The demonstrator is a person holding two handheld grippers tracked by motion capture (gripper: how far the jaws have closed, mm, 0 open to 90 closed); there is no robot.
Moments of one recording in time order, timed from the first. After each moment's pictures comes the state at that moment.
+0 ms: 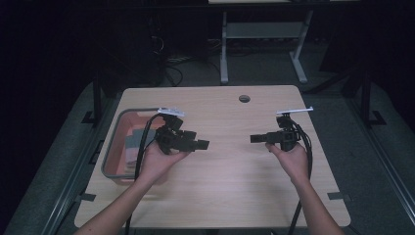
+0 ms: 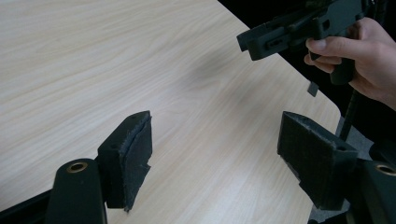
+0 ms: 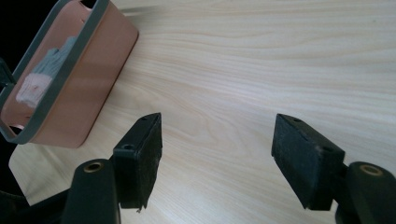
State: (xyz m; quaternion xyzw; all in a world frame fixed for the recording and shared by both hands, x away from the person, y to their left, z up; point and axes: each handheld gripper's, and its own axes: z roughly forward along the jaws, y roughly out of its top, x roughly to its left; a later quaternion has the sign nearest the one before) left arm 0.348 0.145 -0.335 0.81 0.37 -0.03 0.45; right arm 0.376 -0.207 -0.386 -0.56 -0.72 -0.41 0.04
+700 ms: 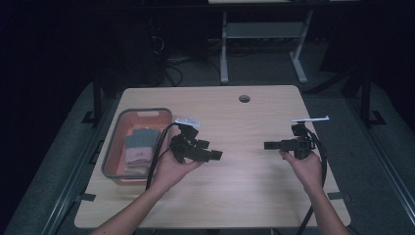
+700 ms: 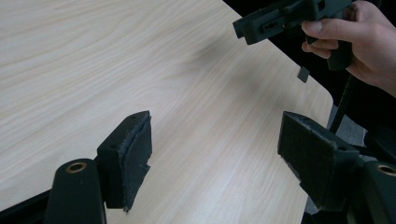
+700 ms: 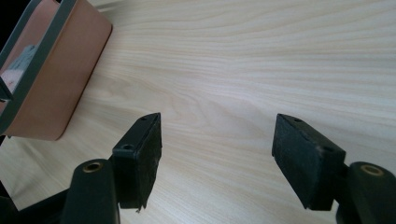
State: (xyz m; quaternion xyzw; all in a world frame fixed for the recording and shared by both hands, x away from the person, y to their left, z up) left arm 0.337 0.110 -0.360 0.82 0.35 -0.05 0.44; right arm 0.359 -0.247 -0.403 -0.59 -0.70 -0.40 0.04
